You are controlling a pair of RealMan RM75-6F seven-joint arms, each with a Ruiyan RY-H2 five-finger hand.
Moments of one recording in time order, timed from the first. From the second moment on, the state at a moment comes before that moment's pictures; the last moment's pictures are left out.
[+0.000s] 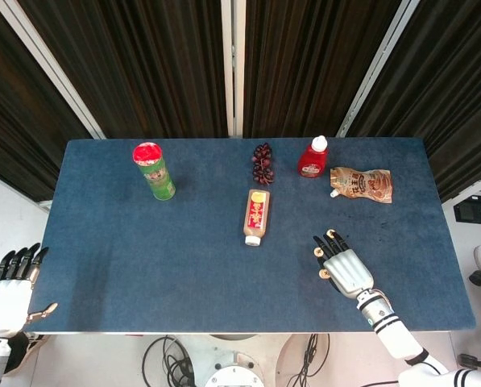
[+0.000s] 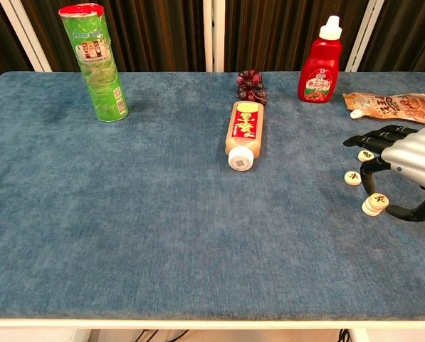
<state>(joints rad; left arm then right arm) -0.04 -1.12 0.02 -1.65 1.54 1.49 0.14 0.46 -1.42 -0.04 -1.54 -1.36 1.07 -0.55</state>
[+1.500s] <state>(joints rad) -0.03 -1.11 0.02 -1.65 1.53 1.48 0.12 0.55 -1.49 0.09 -1.36 -1.21 0.96 -0.48</state>
